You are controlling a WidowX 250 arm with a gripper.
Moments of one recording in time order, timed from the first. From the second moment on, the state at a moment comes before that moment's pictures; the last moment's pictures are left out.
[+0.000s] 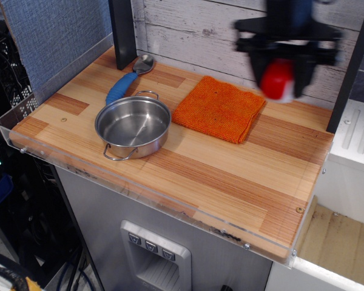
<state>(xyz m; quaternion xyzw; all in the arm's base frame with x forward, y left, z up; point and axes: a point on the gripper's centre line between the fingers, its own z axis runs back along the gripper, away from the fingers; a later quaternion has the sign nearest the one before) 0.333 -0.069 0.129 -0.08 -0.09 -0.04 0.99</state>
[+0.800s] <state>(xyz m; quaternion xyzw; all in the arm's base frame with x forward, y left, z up) 0.299 0.064 0.105 0.00 -0.07 -0.02 1.00</state>
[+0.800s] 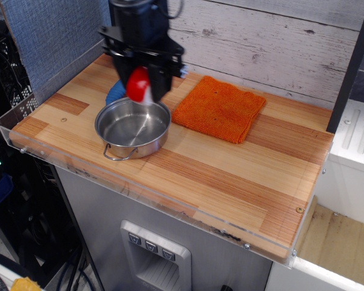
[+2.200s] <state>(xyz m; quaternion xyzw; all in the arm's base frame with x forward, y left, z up) 0.298 0.076 0.033 0.03 0.00 -0.05 1.00</state>
